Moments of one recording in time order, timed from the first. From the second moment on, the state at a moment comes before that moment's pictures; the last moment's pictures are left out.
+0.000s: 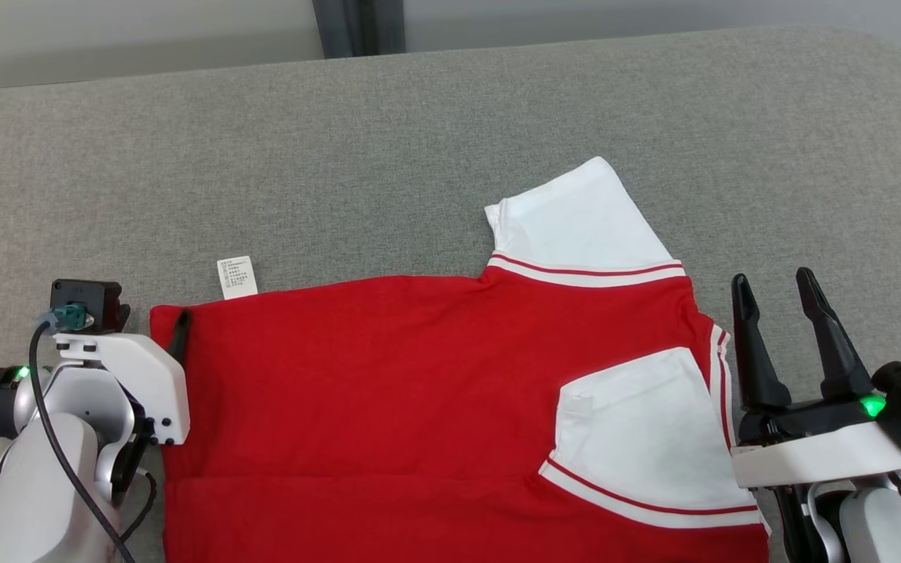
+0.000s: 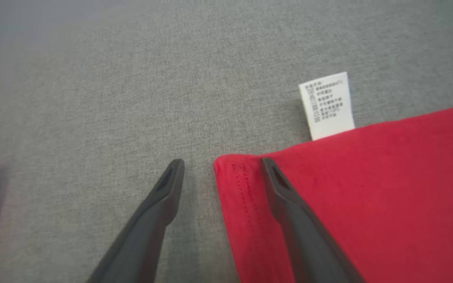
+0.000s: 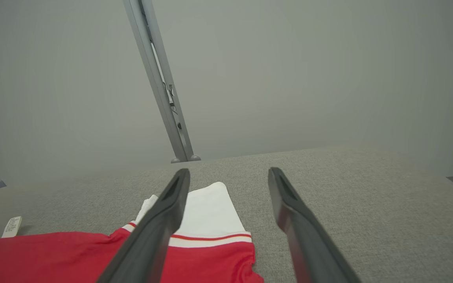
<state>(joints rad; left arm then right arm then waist) -0.42 0.26 -0.10 0.52 -0.23 -0.04 0.25 -0.15 -0.06 0.06 0.07 0.27 0.13 -0.26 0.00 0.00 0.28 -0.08</state>
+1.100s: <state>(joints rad) -0.46 0.17 -0.19 0.47 -0.27 -0.07 0.20 -0.44 -0.19 0.02 0.28 0.41 0.13 -0.04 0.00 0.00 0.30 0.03</state>
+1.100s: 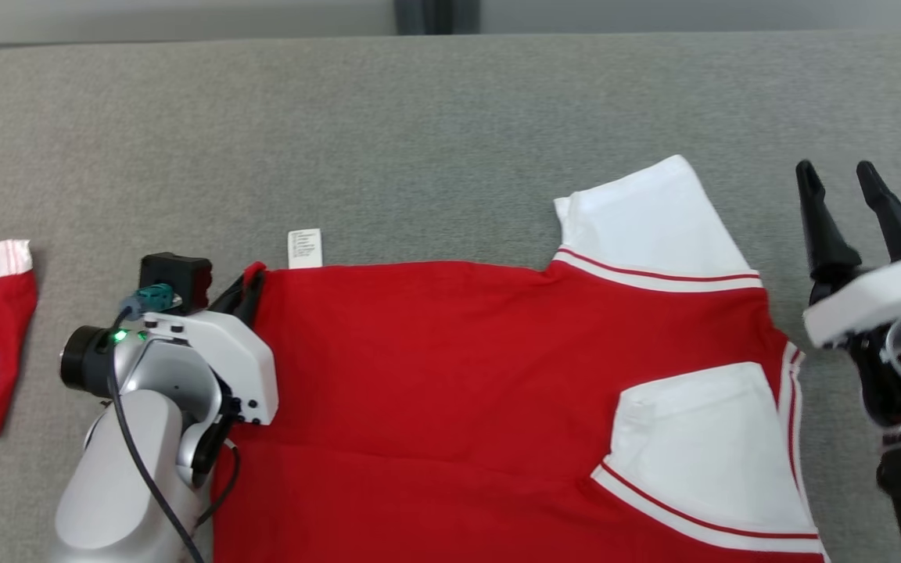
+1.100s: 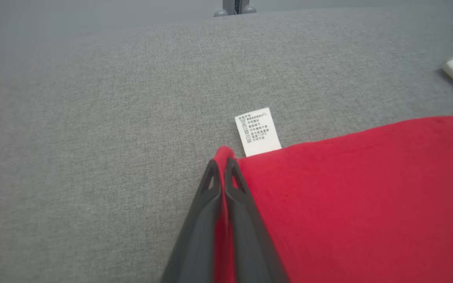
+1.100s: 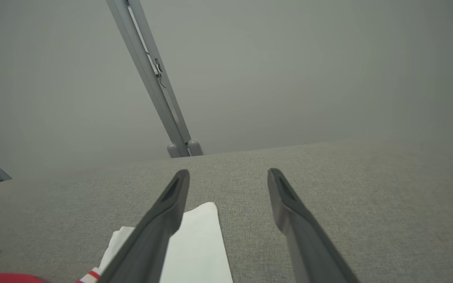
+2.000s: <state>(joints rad) -0.56 0.08 -0.30 0.54 -0.27 -0.07 0.12 -0.89 -0.40 0.33 0.80 0.56 0.13 0.32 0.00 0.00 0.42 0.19</state>
